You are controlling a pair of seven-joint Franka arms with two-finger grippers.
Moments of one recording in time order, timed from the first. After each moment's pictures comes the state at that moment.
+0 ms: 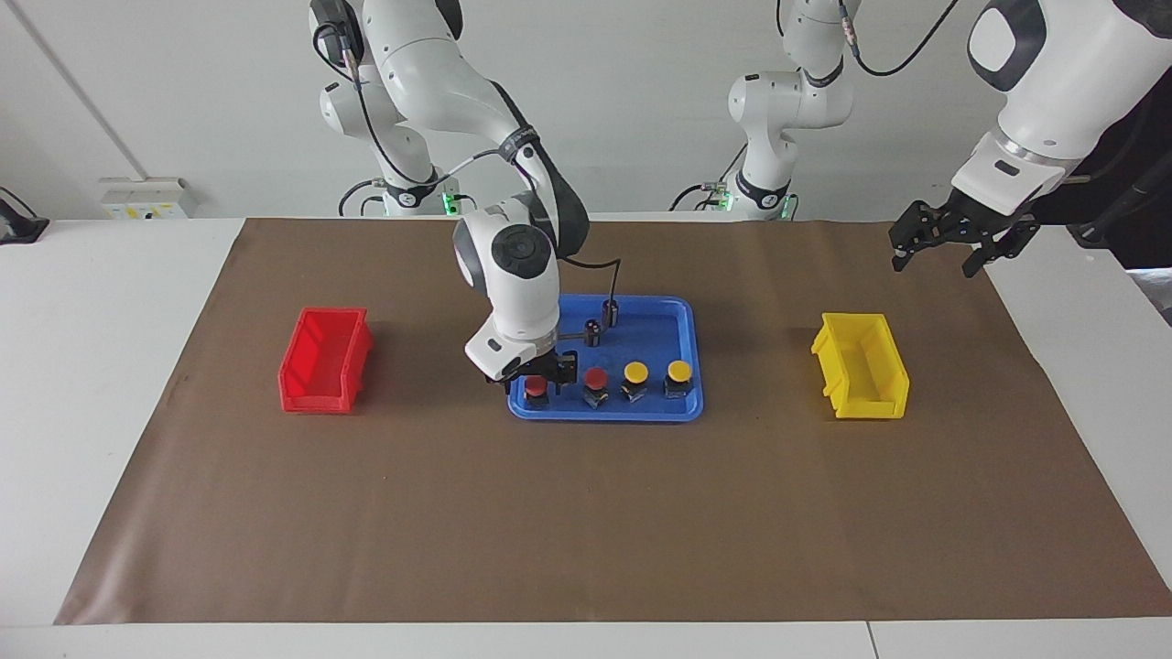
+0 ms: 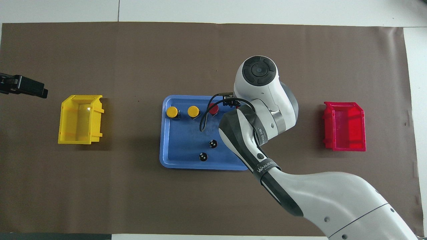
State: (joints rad) left arm -0.13 0.04 0.06 -1.53 -0.01 1.56 0.13; right arm 0.51 0.45 -0.05 -1.67 0.01 2.09 0.47
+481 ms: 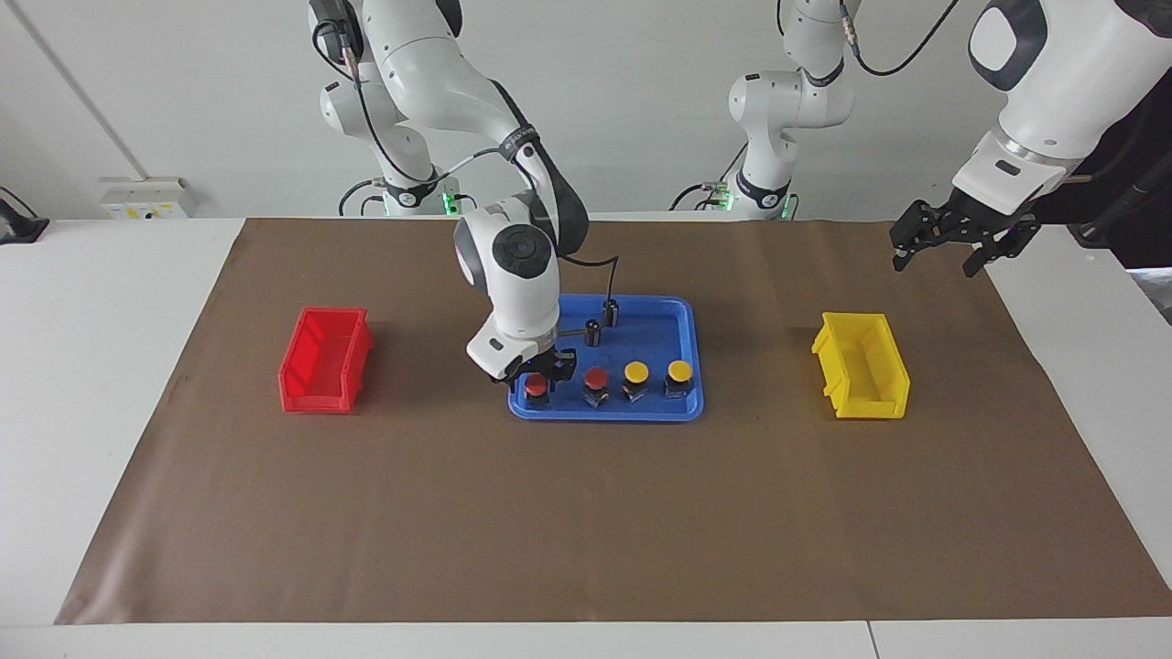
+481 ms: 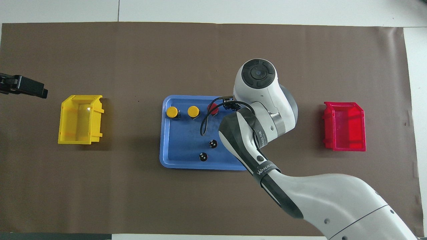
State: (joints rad) left arm -0.13 0.04 0.06 -1.53 -0.01 1.56 0.13; right arm 0.51 0.44 -0.04 -1.69 0.01 2.09 0.44
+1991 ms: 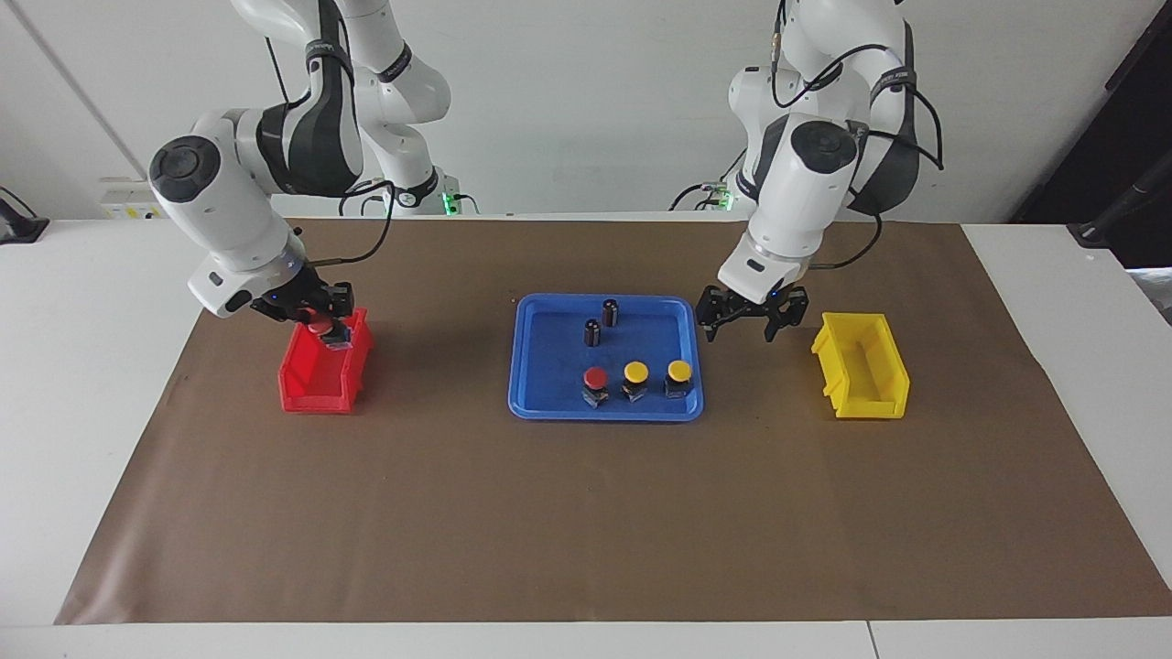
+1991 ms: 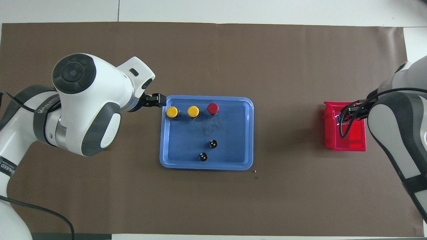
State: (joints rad) left arm -0.47 0.15 -0.01 -1.87 -0.03 2.10 -0.38; right arm -0.02 0.04 -0.06 -2.00 0.01 1.91 -0.14
